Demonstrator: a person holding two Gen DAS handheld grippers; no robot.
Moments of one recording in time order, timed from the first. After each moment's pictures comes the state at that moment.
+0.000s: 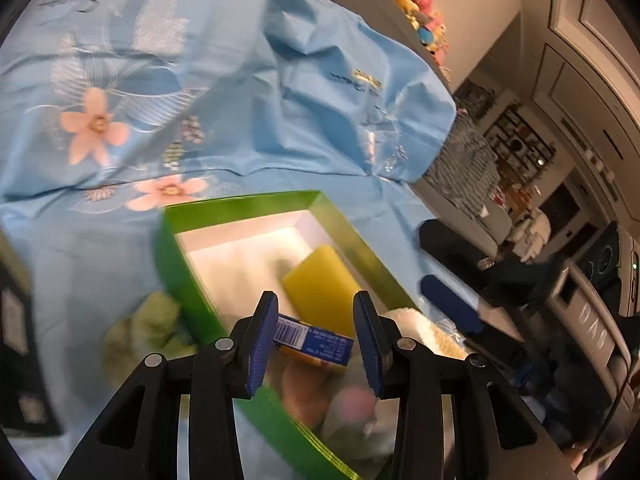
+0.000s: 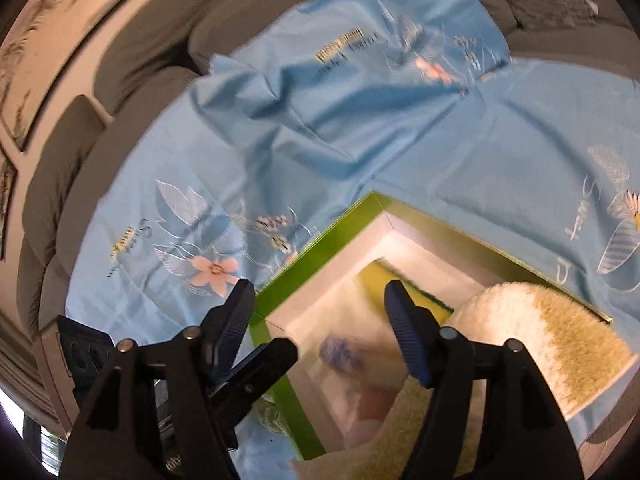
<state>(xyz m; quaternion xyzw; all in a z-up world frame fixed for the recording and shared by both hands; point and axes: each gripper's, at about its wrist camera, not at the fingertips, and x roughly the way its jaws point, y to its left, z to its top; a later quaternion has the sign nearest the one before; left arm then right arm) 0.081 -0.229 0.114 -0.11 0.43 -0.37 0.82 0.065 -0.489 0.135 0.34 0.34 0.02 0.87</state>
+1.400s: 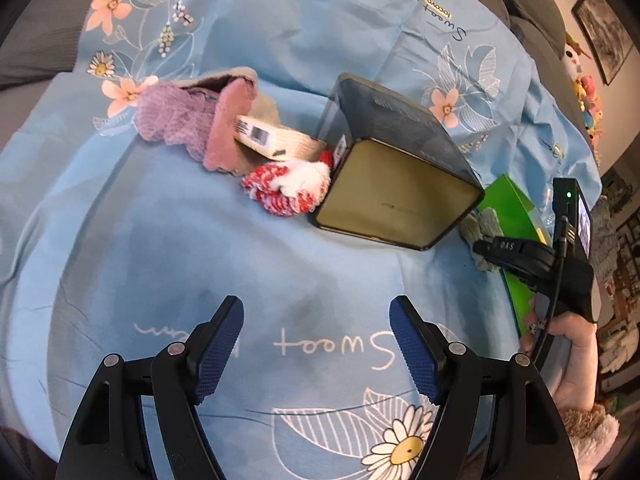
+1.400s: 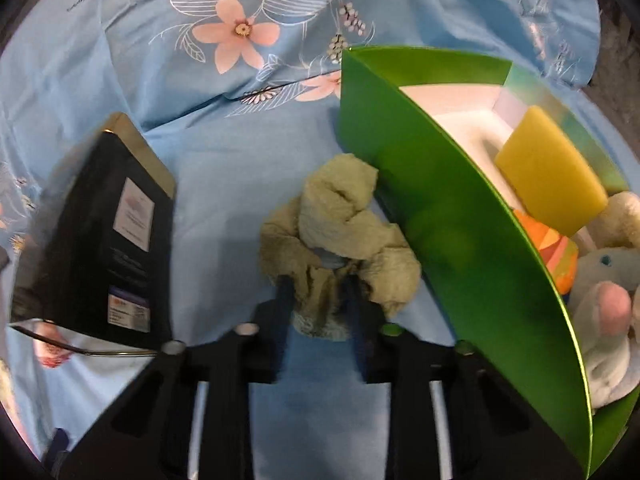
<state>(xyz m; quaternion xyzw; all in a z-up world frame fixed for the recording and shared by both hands) -0.039 0.051 0.053 -0.17 0.46 -0.07 0.87 0.093 -0.283 0.045 0.05 0.55 0.02 0.84</state>
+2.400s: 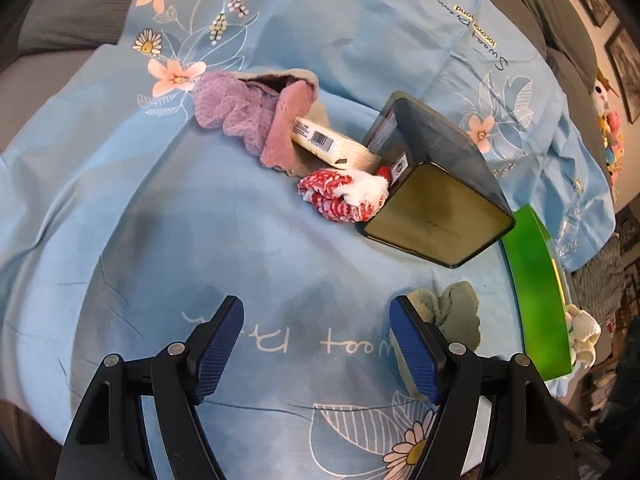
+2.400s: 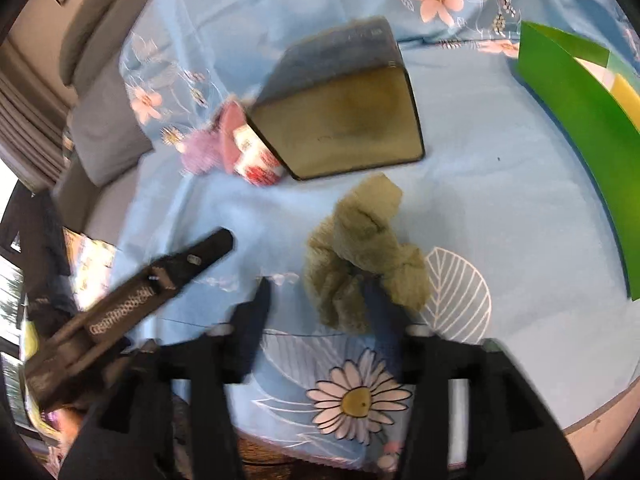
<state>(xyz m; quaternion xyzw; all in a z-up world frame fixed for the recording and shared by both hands) -0.044 0.077 0.048 -0.21 0.47 -0.02 0.86 -0.049 -0.219 0.097 0.12 0.54 0.27 0.79</state>
